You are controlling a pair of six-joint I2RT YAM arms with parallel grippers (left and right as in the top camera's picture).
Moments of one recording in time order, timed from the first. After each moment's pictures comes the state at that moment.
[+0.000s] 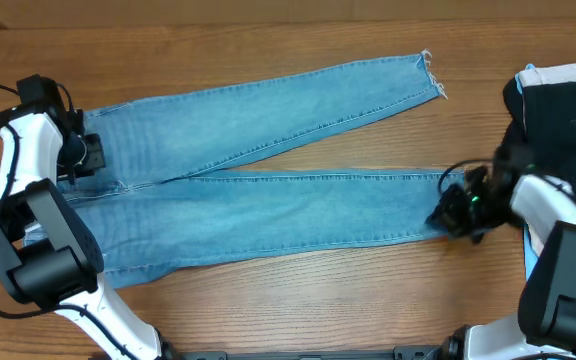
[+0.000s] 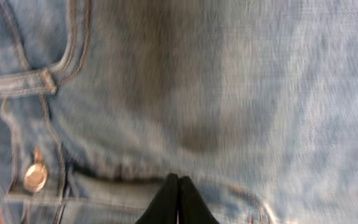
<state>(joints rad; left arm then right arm) 0.40 2.05 1.56 -0.92 -0.11 0.12 -0.27 1.71 0.88 -0.79 -0.46 0.32</state>
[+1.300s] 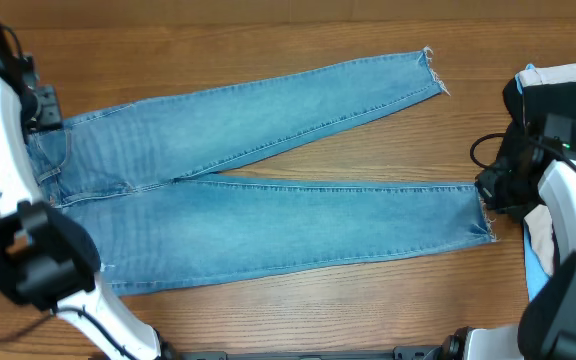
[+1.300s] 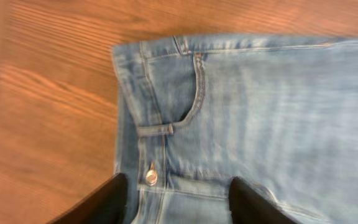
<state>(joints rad) 0.42 2.00 2.05 -1.25 -0.13 0.13 -0.32 1.59 1.12 -0.92 -0.11 0.57</state>
